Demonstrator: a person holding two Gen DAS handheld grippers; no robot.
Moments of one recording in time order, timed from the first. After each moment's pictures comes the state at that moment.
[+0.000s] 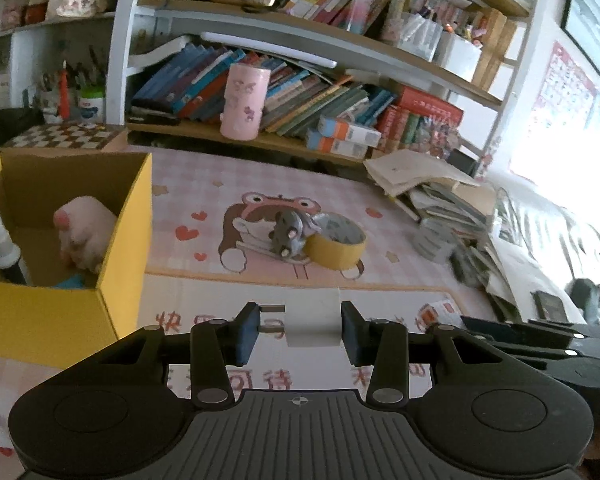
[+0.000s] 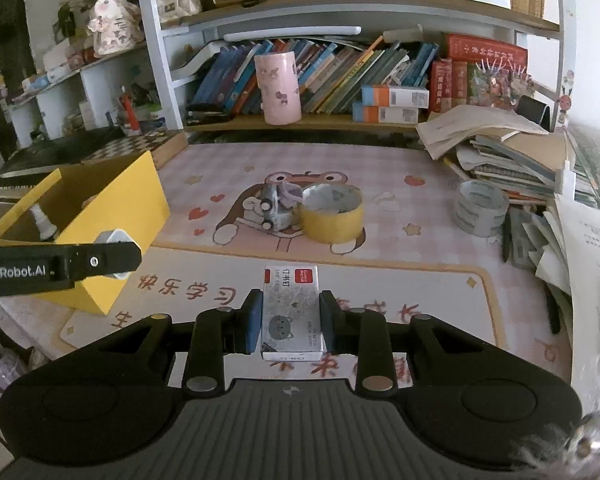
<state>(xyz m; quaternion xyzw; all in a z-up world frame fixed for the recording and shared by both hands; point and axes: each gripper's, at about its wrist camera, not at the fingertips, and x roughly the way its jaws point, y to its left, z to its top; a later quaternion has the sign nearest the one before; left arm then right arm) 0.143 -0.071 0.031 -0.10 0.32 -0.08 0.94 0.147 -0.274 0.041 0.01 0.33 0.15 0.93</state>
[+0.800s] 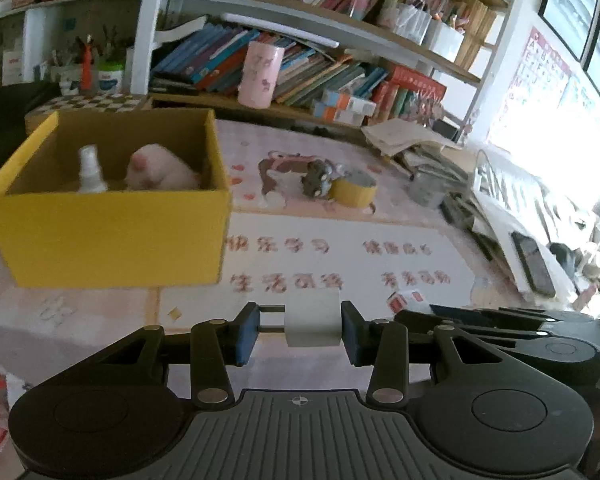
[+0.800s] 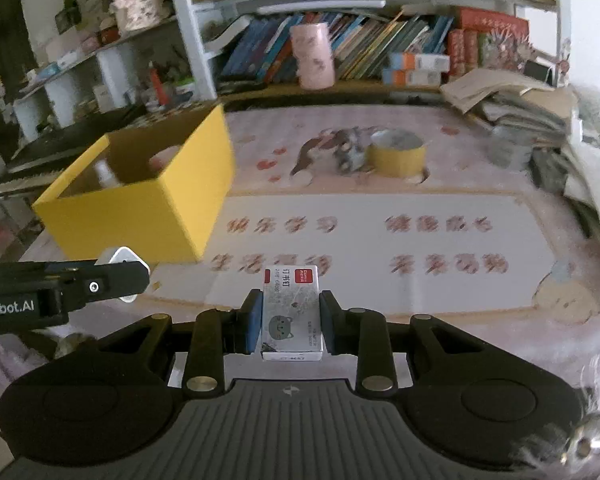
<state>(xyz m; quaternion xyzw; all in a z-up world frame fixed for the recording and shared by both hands) 0.049 0.022 0.021 -0.10 0.35 -0.12 0.92 0.058 -0.169 0.026 0.04 0.37 0.14 0.92</state>
